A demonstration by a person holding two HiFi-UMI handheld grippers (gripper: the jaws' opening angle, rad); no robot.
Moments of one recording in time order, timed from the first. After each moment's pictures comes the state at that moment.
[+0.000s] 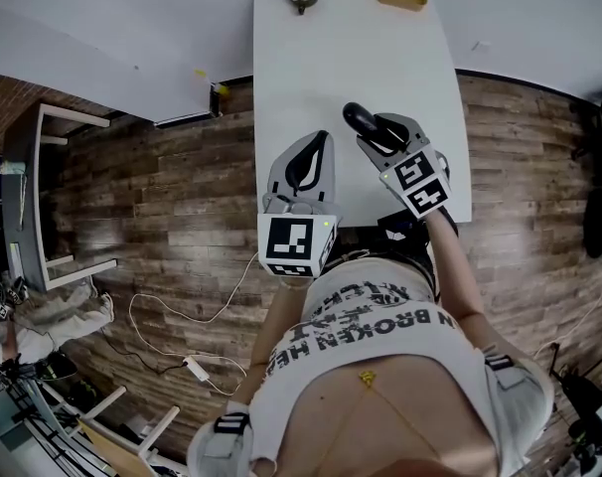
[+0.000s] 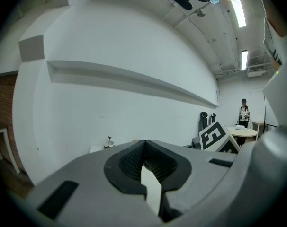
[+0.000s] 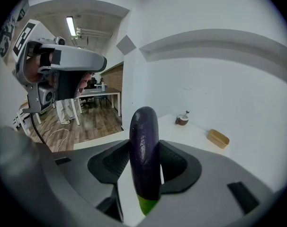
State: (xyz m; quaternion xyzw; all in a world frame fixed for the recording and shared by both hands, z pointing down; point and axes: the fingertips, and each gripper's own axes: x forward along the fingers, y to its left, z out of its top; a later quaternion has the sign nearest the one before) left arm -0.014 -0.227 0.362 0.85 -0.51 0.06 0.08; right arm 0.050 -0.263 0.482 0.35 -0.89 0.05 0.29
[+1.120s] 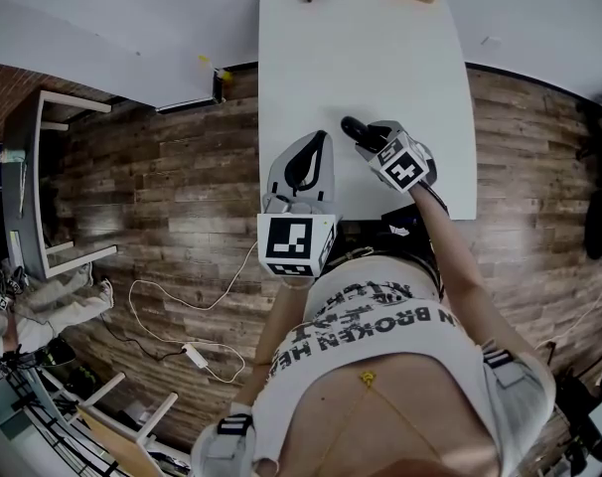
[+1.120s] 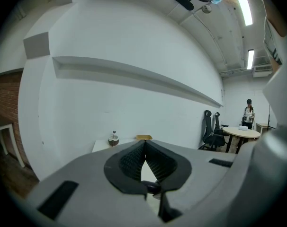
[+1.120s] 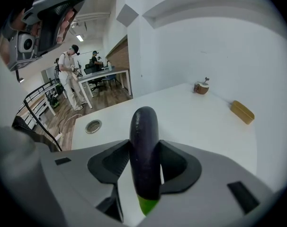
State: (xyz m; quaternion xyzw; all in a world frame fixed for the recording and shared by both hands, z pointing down) left arm -0.026 -0.222 0.380 0.84 -0.53 0.08 0.10; right arm 0.039 -0.255 0.620 0.26 -0.87 0.13 0.41
